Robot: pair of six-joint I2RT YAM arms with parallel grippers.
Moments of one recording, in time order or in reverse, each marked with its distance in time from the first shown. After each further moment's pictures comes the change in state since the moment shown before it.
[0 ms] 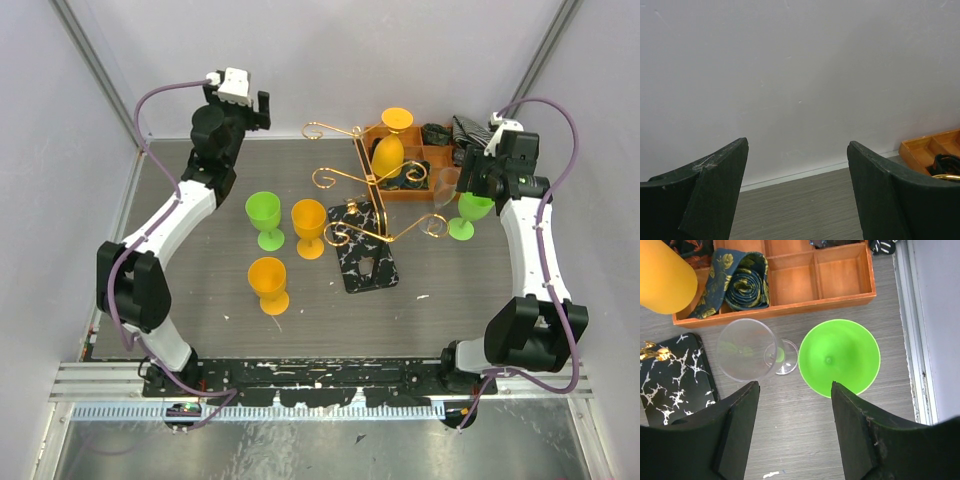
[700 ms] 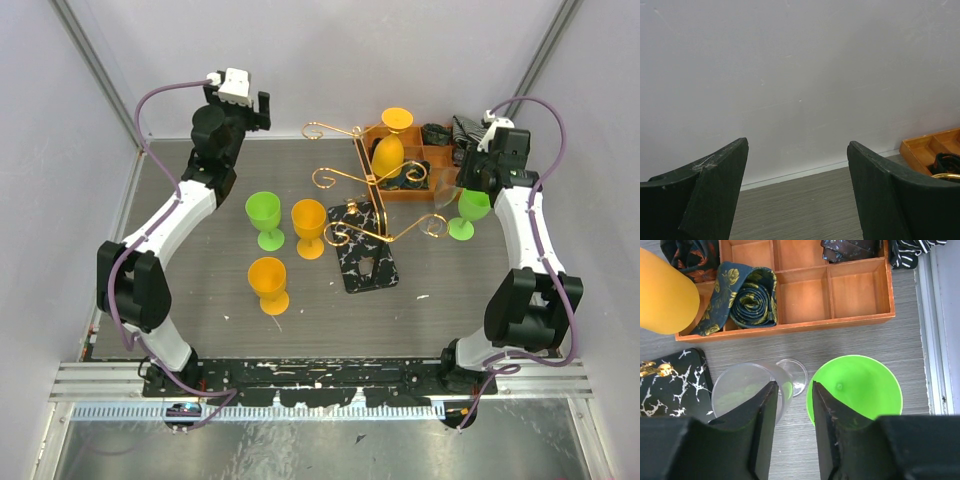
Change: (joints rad) left arm 0.000 0.006 0.000 -0.007 -0.001 0.002; right arm -0.001 0.120 0.000 0.130 -0.055 0.008
